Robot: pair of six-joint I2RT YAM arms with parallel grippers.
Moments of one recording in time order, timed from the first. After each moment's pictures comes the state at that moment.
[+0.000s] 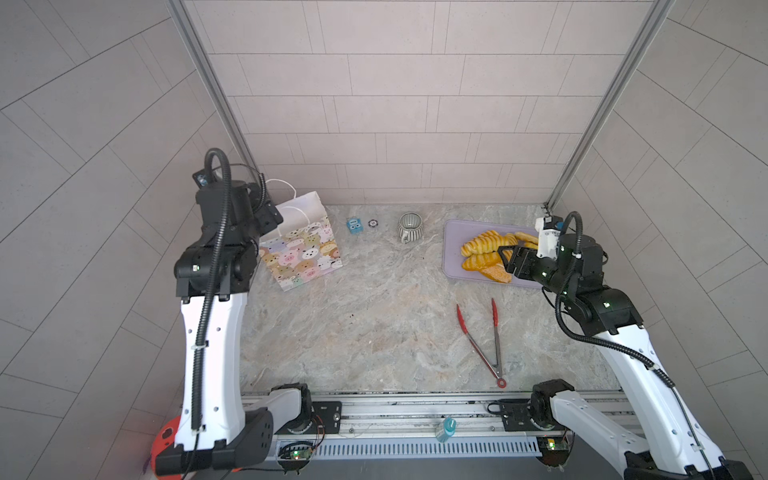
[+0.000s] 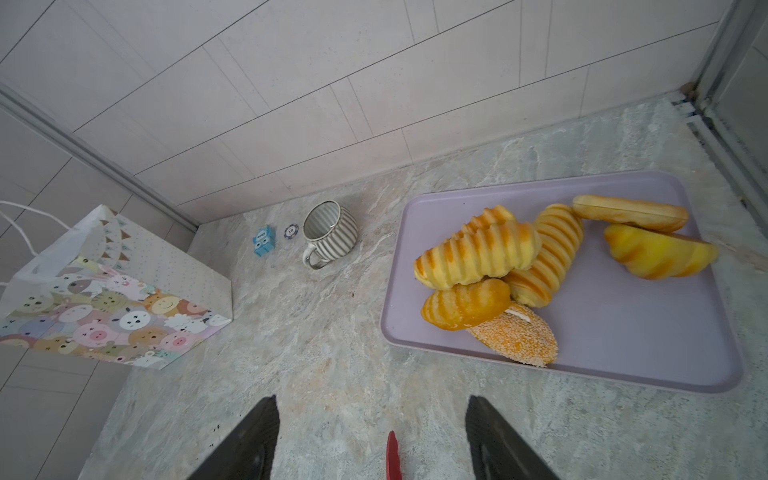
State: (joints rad) left arm 0.12 1.23 1.80 -1.02 -0.29 -0.40; right arm 0.16 0.91 1.10 -0.65 -0.14 0.41
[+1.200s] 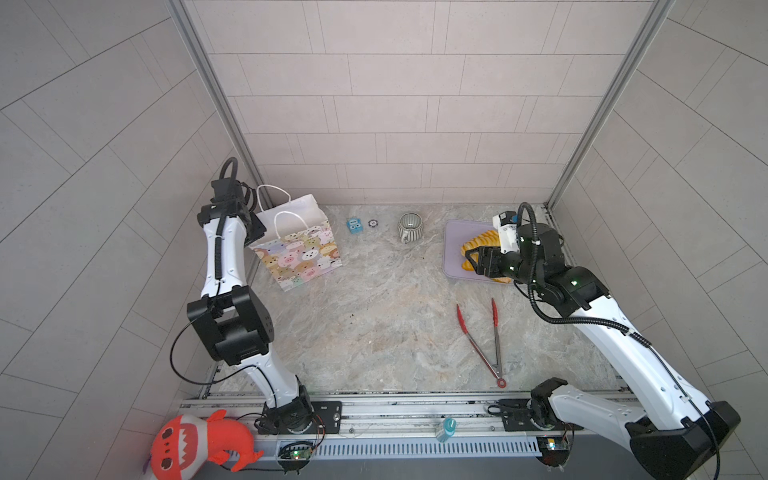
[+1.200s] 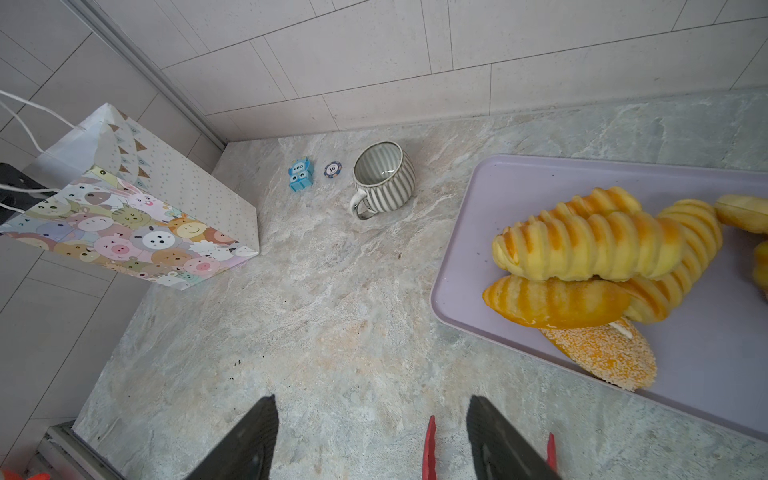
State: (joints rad) left arm 0.38 1.78 1.80 -1.03 -0.13 -0.35; right arm 0.38 1.08 1.17 -0.66 -0.09 0.37
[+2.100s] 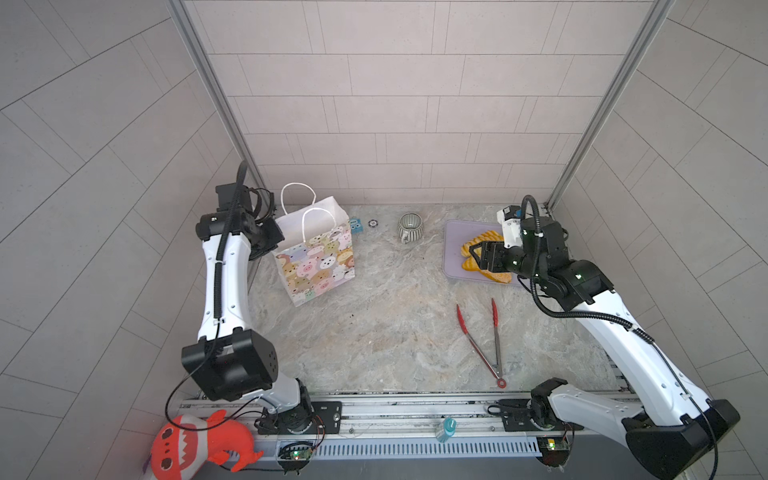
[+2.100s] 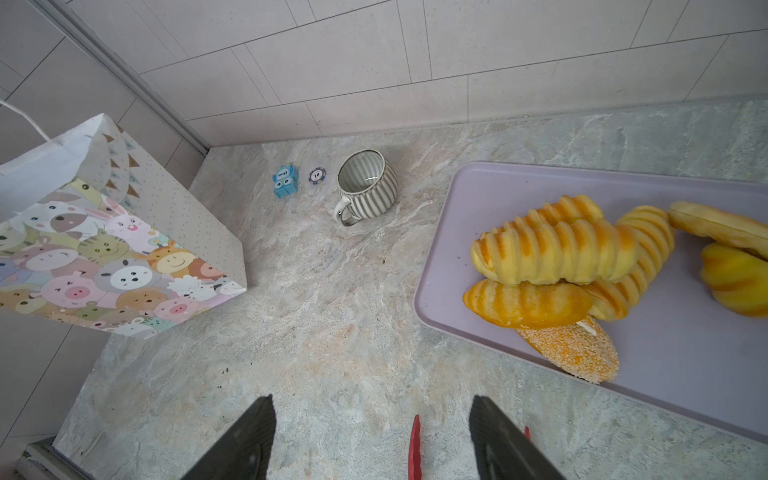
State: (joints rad) left arm 0.27 1.49 1.66 -1.18 0.16 -0.30; right arm 0.35 1.12 1.26 -0.74 -0.07 0.35
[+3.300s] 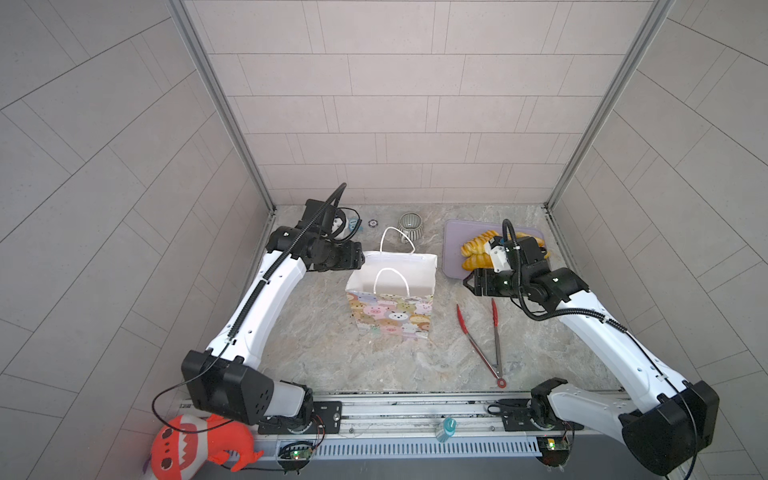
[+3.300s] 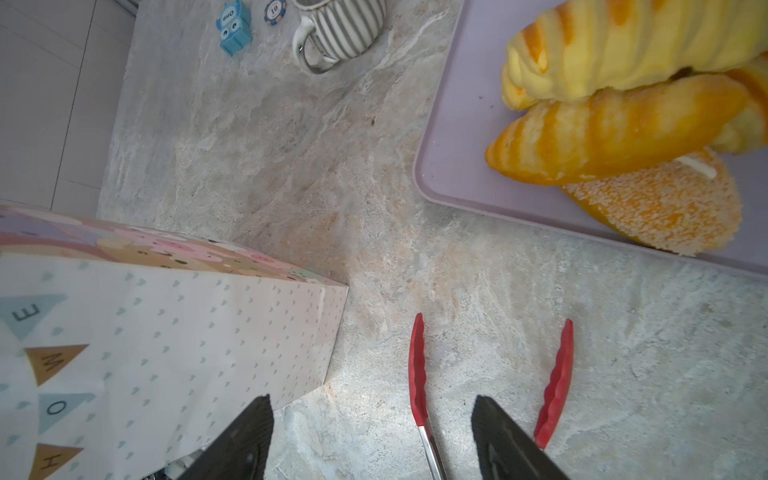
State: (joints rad) left arm -0.25 1.38 1.49 -1.10 0.22 -0.26; right arm 0.35 1.14 1.03 -0.78 -0.22 0.38
